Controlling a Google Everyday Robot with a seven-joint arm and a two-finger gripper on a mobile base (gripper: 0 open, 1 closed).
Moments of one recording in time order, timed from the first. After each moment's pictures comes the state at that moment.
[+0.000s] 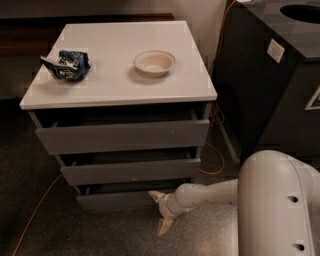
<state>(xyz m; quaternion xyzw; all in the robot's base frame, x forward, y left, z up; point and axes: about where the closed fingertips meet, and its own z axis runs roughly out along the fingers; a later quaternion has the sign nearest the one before) 0.531 0.003 0.302 -0.76 0.58 0.12 0.27</state>
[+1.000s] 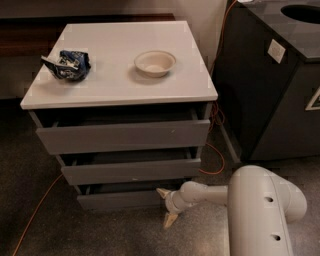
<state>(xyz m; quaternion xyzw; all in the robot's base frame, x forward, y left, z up) 0.587 -0.032 0.223 -0.75 0.59 0.11 0.27</state>
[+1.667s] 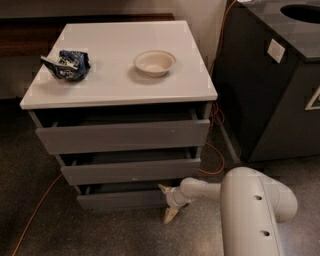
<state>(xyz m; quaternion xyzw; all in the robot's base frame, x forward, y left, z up) 0.618 -0.040 0.204 -0.75 0.60 0.09 0.27</state>
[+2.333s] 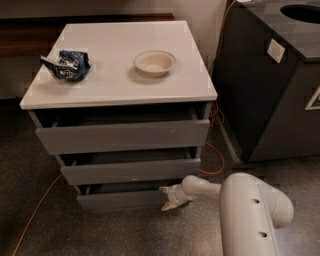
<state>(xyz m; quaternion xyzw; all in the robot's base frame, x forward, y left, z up) 0.639 -0.047 0.190 -0.74 0.61 0.10 0.28</state>
